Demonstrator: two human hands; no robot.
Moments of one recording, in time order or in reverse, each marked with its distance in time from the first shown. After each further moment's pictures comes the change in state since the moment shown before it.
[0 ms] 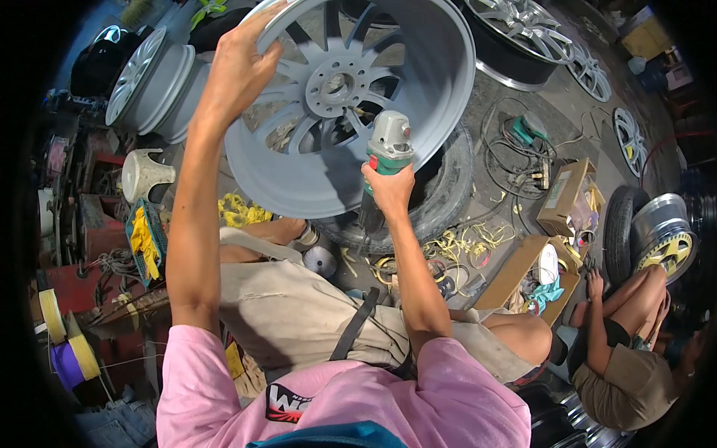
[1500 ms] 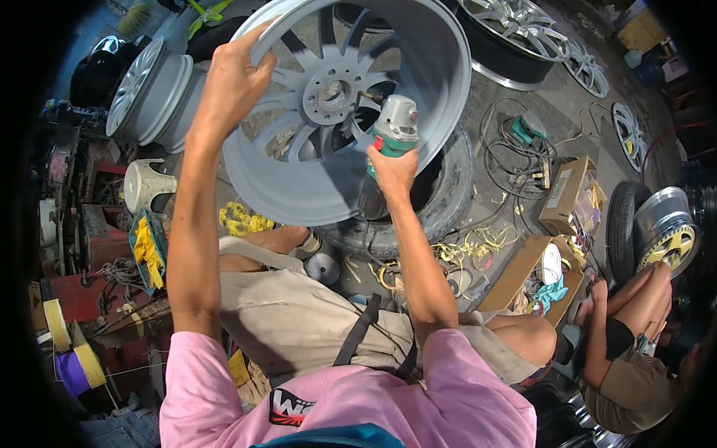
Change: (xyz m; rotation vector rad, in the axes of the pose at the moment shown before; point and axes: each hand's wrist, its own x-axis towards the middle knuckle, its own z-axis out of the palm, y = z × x) left_hand 0.001 0.014 0.000 -0.054 -0.047 -0.172; right_hand 0.037 -0.017 0.013 0.053 0.108 -0.014
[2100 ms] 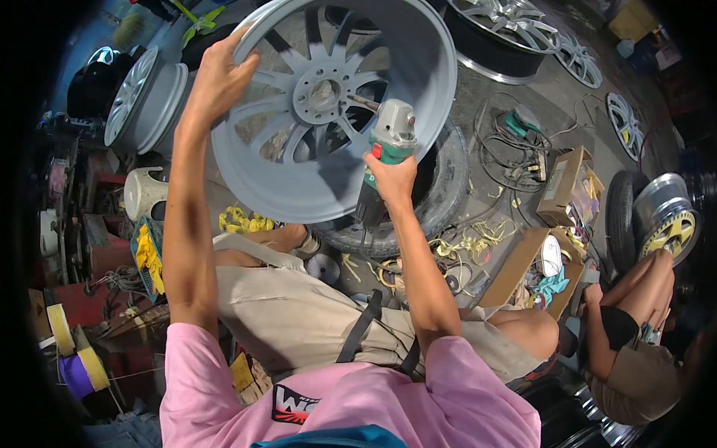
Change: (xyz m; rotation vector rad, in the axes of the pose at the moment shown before) left_hand 0.018 -0.051 0.002 0.048 0.021 0.206; right_hand -0.008 0.005 -0.026 0.099 -0.125 0.073
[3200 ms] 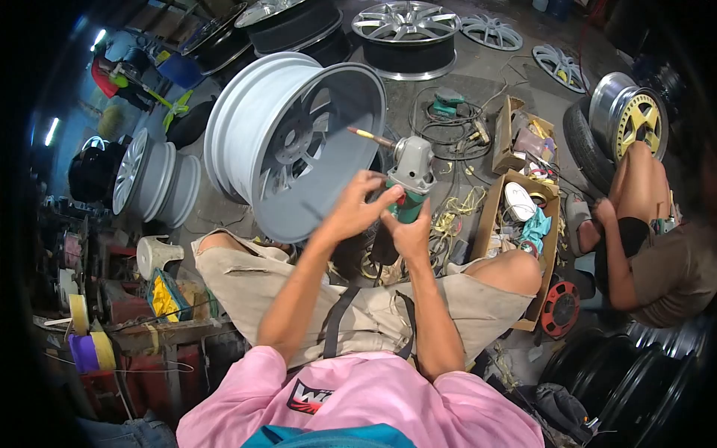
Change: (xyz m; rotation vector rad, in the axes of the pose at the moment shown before) left_hand -0.177 0.308 0.134 -0.791 -0.443 -0.269; right_hand -0.196 -0.059 -0.179 0.236 0.181 -0.252
